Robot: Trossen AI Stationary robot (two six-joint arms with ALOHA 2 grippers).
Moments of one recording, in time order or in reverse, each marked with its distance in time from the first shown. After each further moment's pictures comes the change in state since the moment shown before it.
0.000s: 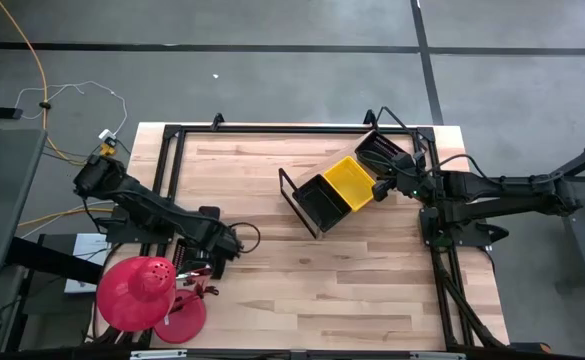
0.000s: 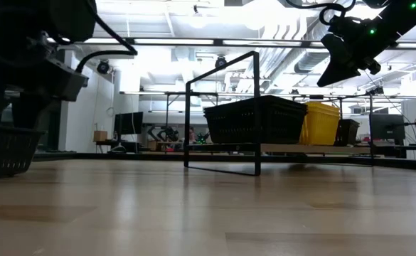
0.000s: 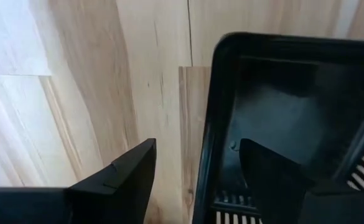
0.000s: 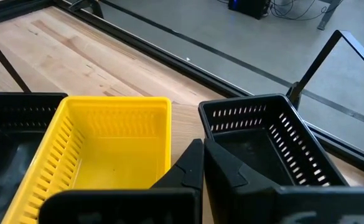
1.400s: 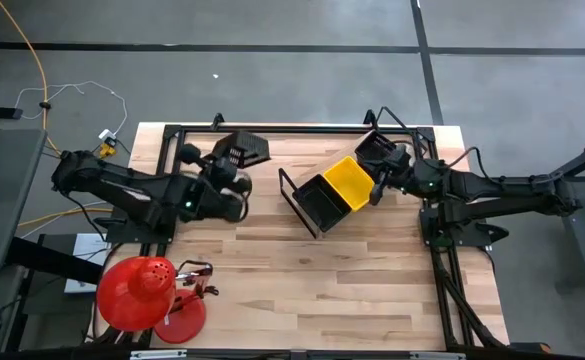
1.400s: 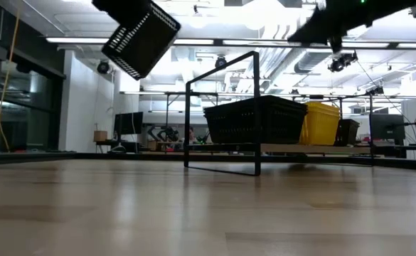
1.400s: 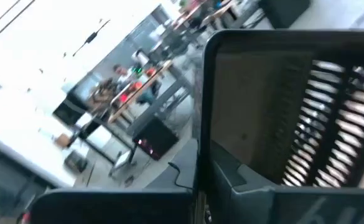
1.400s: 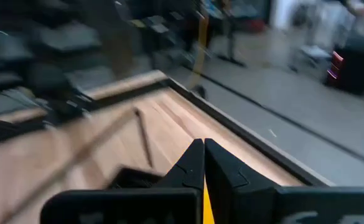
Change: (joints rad) left arm 0.167 -0.246 0.265 0.200 -1.401 0.043; right arm 0.000 0.000 0.000 0.478 -0.279 -0.296
